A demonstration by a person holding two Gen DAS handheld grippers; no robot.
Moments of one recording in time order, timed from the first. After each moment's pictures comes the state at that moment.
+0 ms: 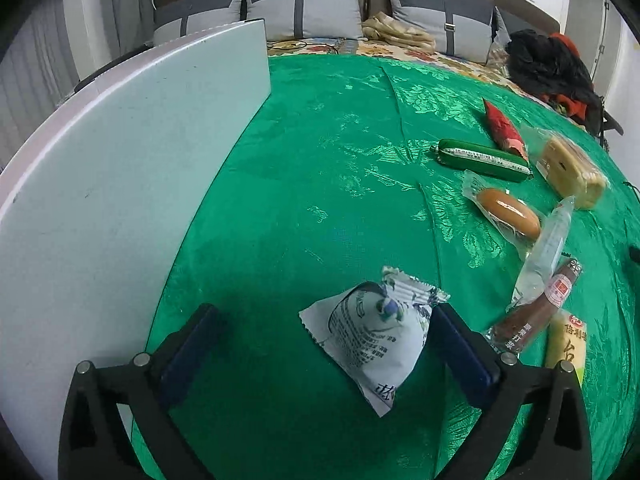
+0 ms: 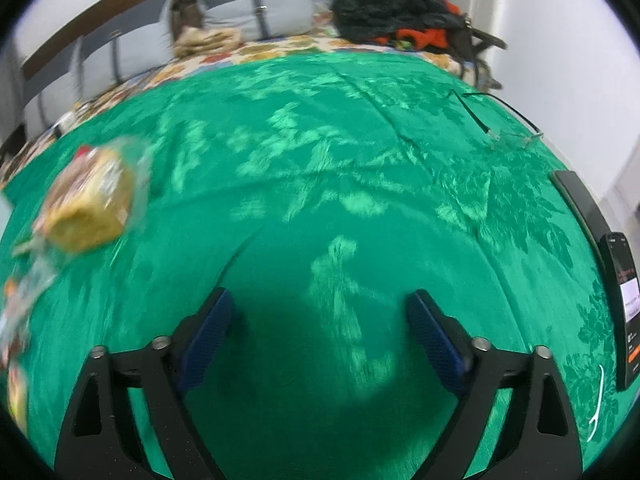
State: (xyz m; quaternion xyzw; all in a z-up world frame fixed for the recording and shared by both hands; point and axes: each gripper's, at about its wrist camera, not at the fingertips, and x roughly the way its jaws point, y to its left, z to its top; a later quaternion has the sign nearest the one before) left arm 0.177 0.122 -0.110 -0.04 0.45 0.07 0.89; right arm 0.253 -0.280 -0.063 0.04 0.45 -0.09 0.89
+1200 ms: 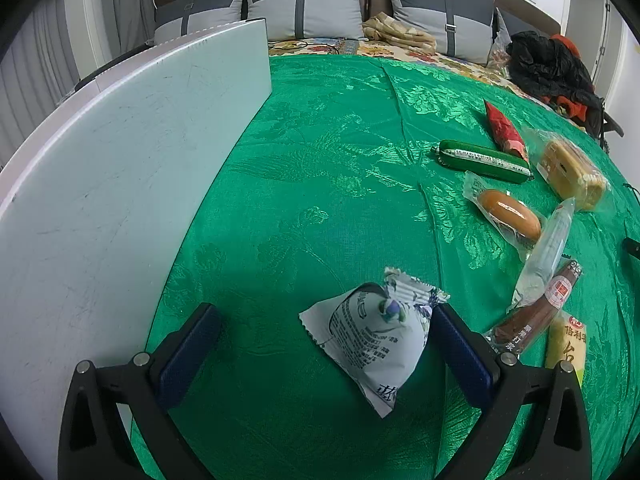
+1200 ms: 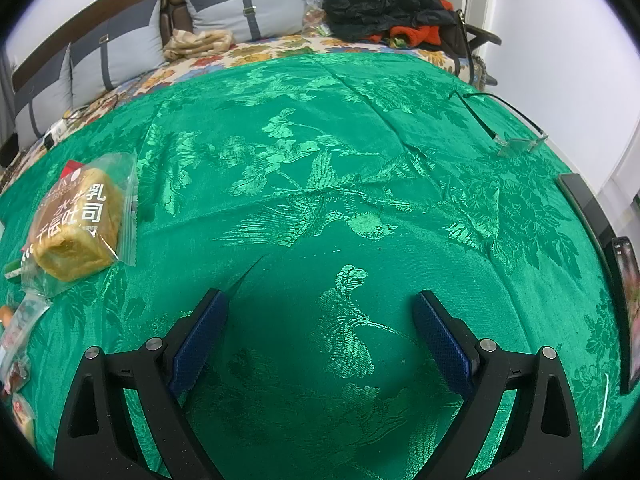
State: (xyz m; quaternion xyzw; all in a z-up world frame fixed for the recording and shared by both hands) left arm 0.178 0.123 -0.111 -0.05 0.45 0.07 0.89; right arm 0.262 -0.280 -0.063 0.05 0.45 -0.10 0.89
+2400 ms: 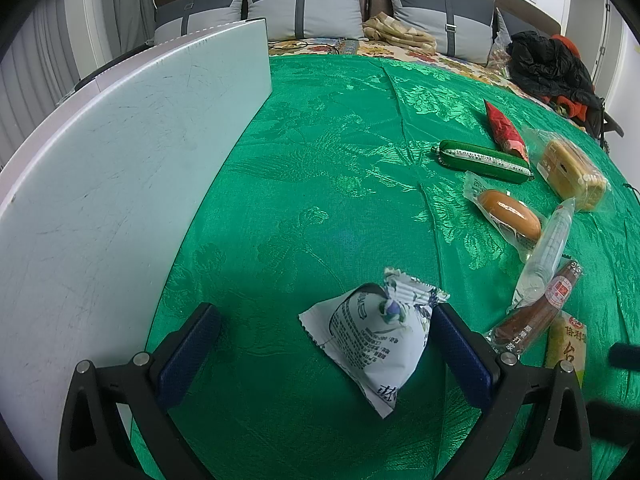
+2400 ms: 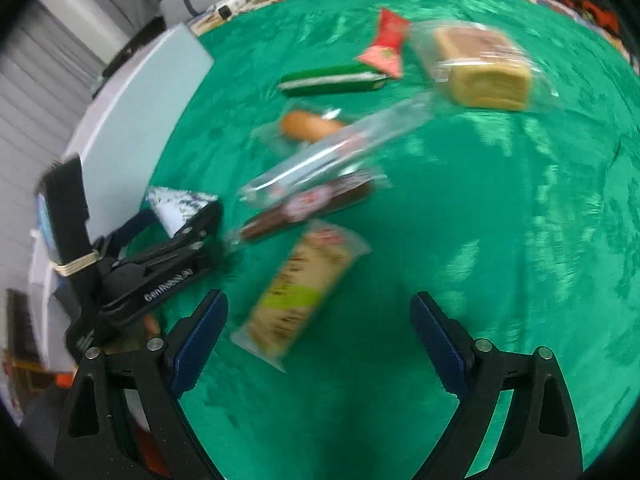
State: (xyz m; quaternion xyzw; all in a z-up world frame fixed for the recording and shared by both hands) left arm 0.178 0.123 -0.111 -0.05 0.45 0.07 0.89; right arm 0.189 -0.056 -0.043 0.04 0.58 0.18 0.79
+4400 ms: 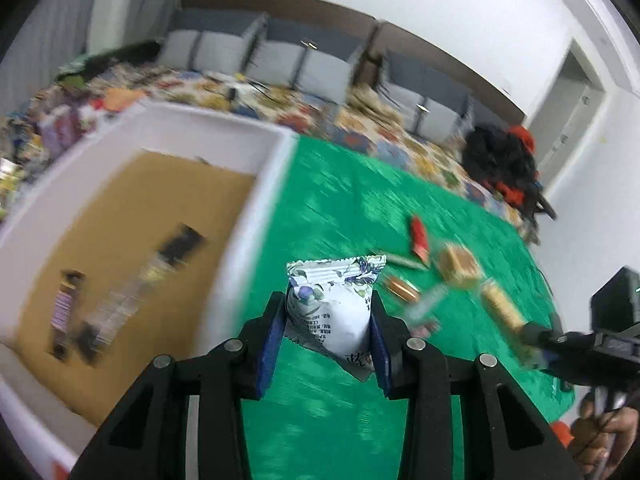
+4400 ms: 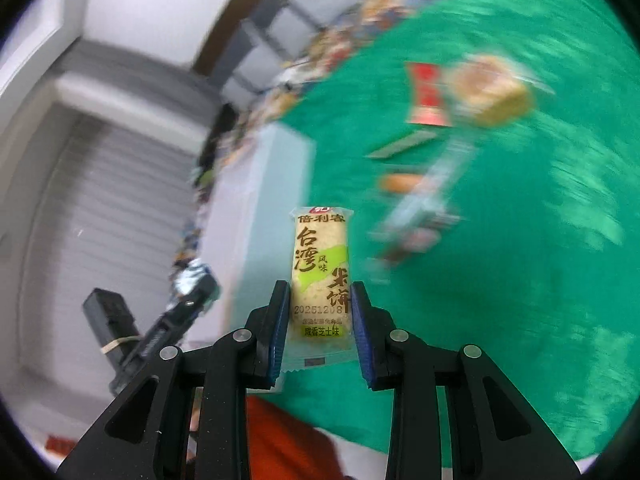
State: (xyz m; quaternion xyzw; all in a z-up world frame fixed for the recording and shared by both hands) left arm 0.076 0.205 0.054 -0.18 0.37 0.01 0.91; right arm 0.164 -0.108 0.063 0.30 0.51 0.32 0.75
